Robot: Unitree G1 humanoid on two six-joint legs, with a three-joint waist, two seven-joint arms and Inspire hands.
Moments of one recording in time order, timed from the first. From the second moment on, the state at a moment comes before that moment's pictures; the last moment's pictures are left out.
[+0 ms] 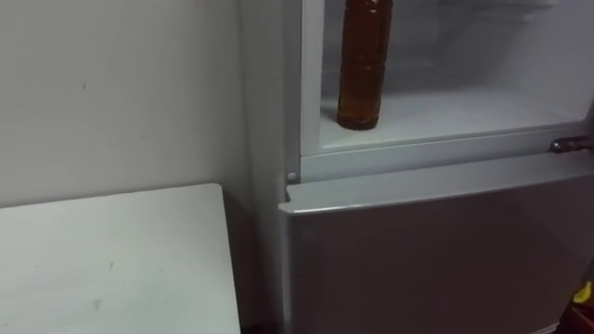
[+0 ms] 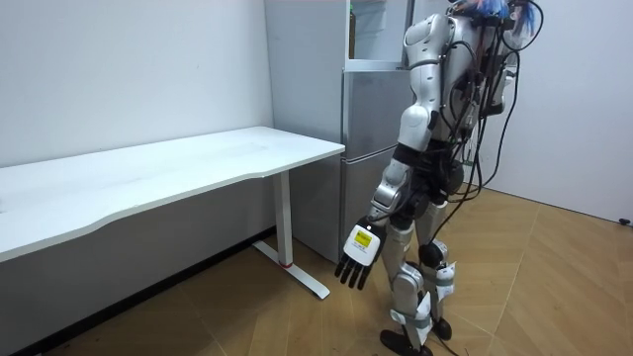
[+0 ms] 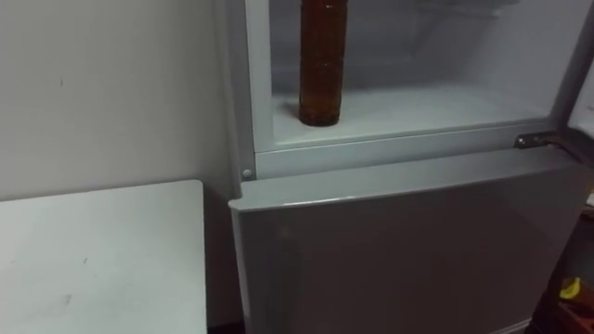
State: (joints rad) left arm 0.35 0.19 0.27 1.10 -0.10 0.01 0.08; right arm 0.12 -0.33 -0.82 -0.32 1.02 -0.22 -0.91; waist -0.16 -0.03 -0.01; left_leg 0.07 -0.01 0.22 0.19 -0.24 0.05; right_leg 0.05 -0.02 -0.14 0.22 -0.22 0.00
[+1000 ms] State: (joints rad) left arm 0.33 0.20 0.13 1.12 -0.08 0.02 0.07; right arm 0.18 -0.33 -0.43 -0.33 0.85 -0.14 -0.63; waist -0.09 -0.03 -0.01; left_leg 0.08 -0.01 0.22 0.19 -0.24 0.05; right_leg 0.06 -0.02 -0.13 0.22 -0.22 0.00
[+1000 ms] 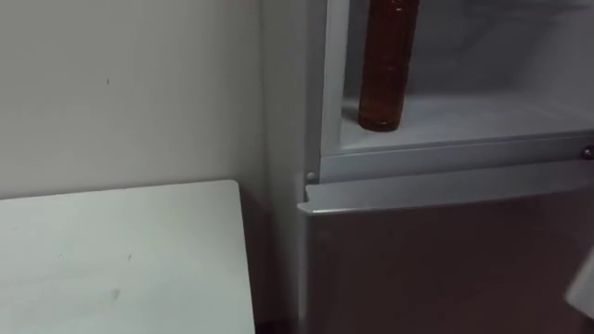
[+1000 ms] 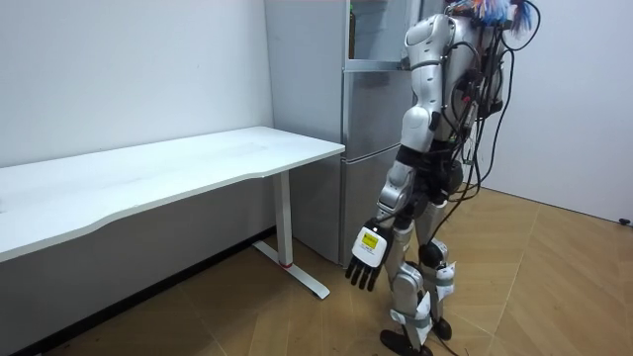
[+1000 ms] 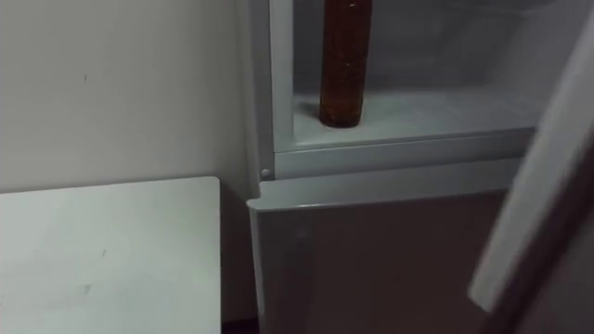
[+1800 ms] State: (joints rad) left arm 0.34 0.20 0.13 1.12 -0.08 0.02 0.07; right arm 0.18 -0.33 -0.43 -0.33 0.83 -0.13 -0.60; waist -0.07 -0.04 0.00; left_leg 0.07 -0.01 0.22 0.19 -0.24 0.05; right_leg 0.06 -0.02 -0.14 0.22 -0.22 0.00
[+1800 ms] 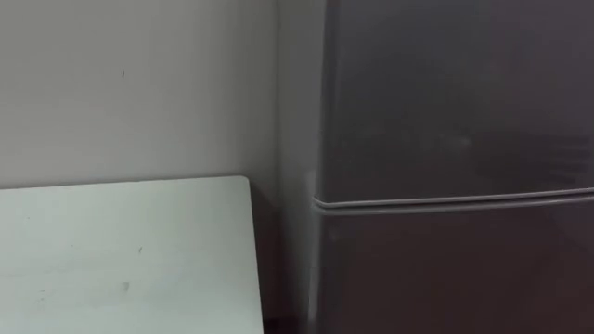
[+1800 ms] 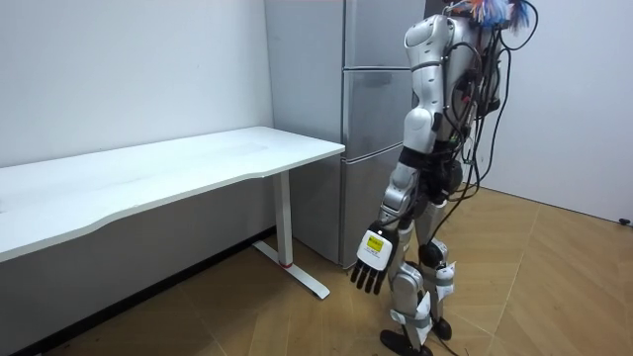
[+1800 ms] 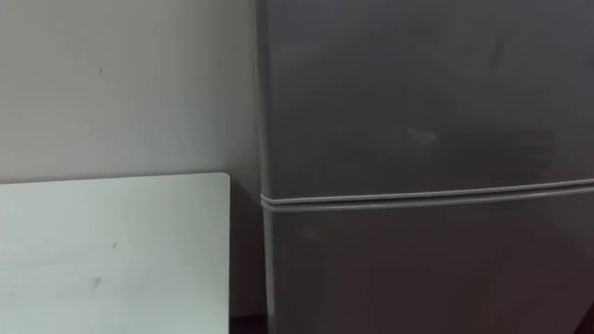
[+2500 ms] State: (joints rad) left arm 0.32 0.20 0.13 1.17 -0.06 0.01 0.06; right arm 0.08 -0.36 -0.32 -0.47 0.46 -0.11 -0.54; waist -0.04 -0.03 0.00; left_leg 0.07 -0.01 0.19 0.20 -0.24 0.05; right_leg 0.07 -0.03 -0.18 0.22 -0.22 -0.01
